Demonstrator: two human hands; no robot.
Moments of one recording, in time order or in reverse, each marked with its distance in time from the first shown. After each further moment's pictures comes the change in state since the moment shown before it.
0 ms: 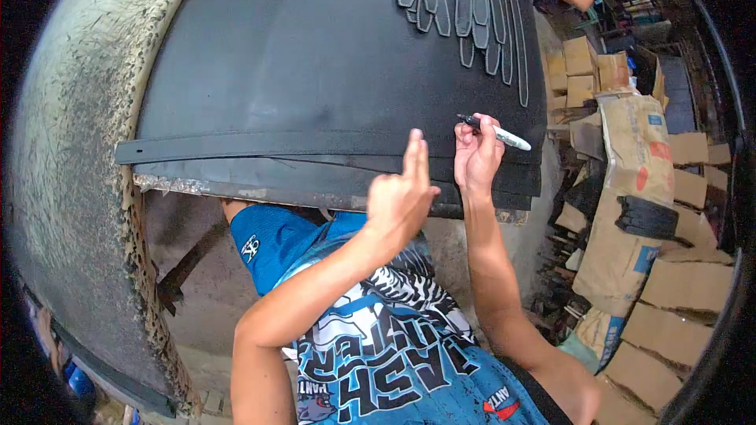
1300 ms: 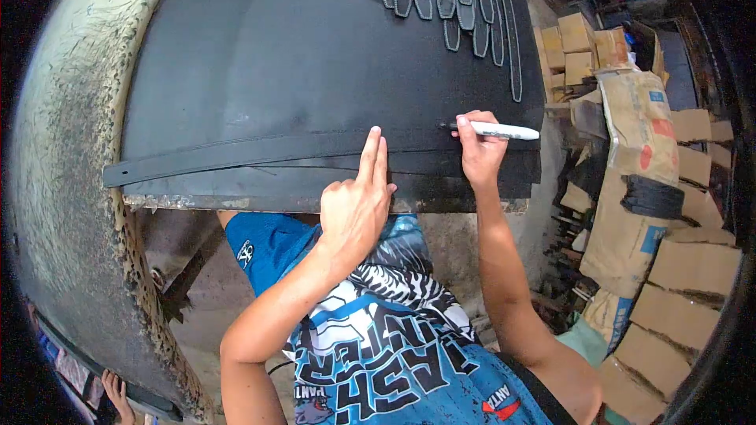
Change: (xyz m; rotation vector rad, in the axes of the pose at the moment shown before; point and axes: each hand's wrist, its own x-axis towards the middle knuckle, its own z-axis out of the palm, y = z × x) left_hand -0.013 -0.029 -0.033 0.043 -0.099 0.014; right_hand -0.002 -0.022 -0.019 -0.700 -0.194 -0.201
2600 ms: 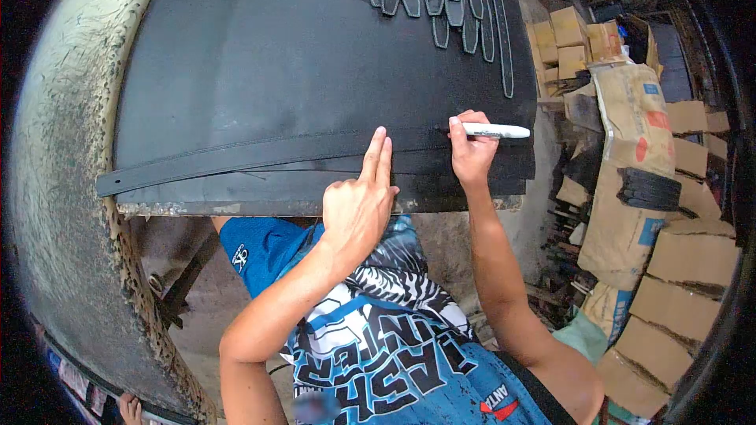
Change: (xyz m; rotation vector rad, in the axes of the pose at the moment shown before) left_hand 0.008 0.010 0.004 -0.063 -0.061 0.027; right_hand -0.002 0.018 -0.005 -0.094 -0.002 -0.125
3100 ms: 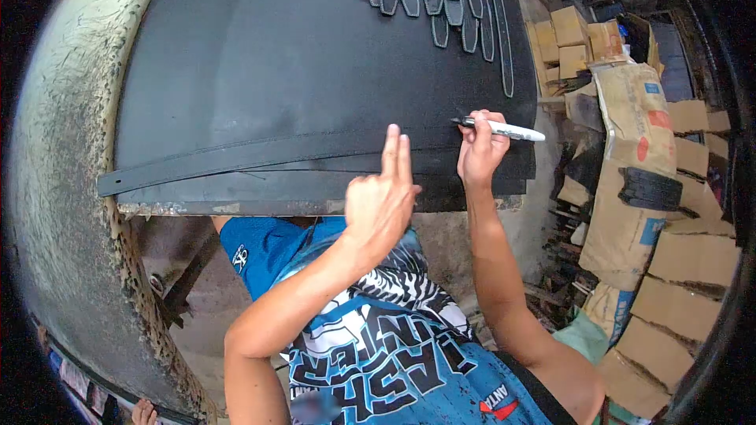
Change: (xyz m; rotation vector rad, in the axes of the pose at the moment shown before) left_hand 0.014 0.023 0.014 -0.009 0.039 -0.004; right_hand 0.002 0.007 -0.005 0.466 0.293 0.164
